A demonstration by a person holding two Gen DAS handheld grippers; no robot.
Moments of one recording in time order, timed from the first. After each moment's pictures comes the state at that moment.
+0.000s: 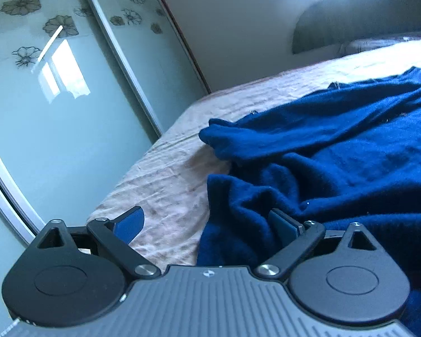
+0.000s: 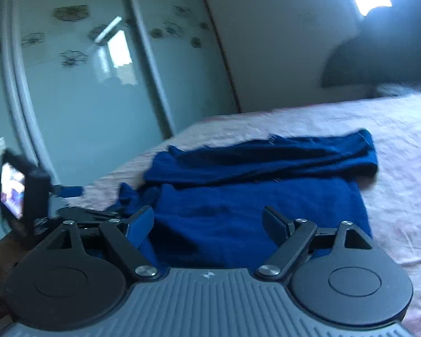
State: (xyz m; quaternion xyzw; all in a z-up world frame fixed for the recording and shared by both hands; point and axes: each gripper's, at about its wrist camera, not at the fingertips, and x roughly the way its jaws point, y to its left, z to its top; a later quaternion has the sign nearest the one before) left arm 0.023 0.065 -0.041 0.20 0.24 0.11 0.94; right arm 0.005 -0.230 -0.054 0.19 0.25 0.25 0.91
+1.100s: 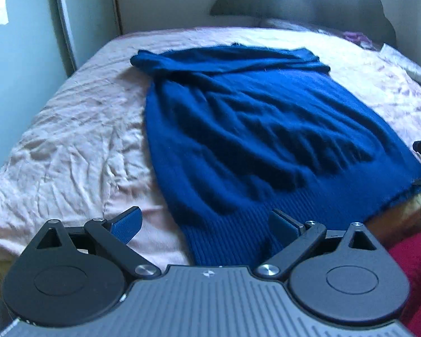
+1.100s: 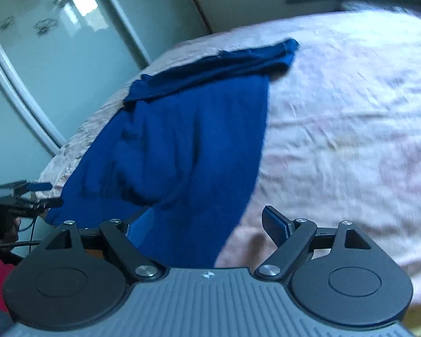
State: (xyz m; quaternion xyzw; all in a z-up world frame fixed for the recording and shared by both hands) left arm -0.129 0.119 -0.015 0.08 0.39 -0.11 0.91; right arm -0.090 -0.350 -0.060 0.21 0.43 0.25 0.84
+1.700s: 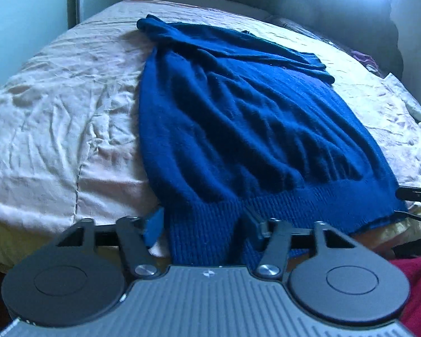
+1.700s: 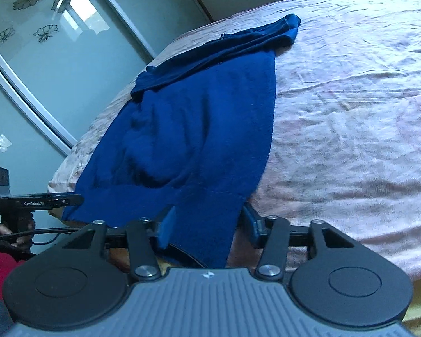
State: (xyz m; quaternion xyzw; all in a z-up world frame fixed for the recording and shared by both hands) left arm -0.114 0.131 -0.025 -0.03 0.44 -0.12 0.89; right arm -0.098 -0.343 -0.075 0.24 0.45 0.27 0.82
